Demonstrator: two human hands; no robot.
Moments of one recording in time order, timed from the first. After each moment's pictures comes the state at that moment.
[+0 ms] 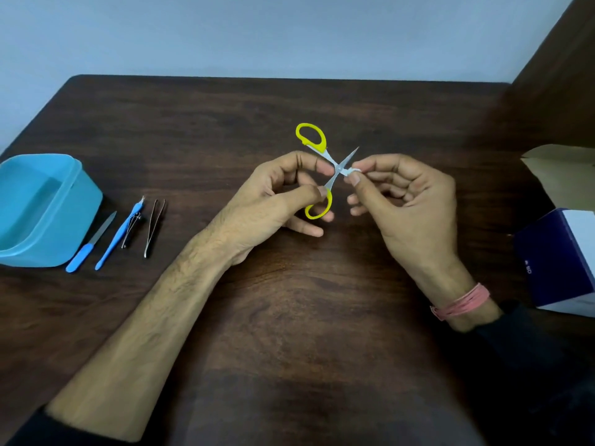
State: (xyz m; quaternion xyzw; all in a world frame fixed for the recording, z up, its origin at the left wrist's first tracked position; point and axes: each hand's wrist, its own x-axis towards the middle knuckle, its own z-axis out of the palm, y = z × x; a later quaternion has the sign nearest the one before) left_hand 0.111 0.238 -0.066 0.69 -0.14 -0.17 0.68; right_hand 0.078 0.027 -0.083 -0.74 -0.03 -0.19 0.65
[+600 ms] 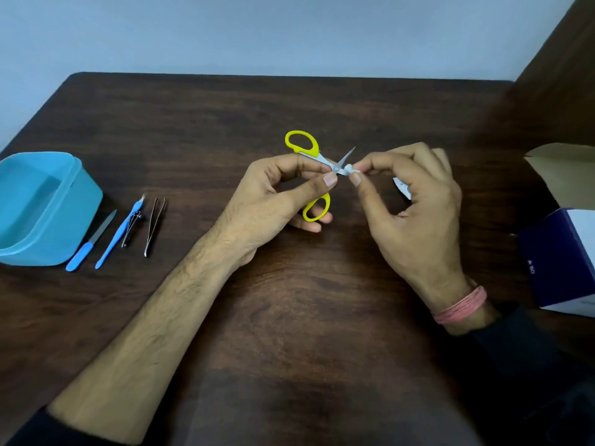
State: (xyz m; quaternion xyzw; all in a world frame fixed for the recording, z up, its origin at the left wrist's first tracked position) left_hand 0.109 0.232 -0.071 0.70 -0.10 -0.12 0.70; right_hand 0.073 0.023 -0.081 -0.85 -0.11 -0.35 0.37
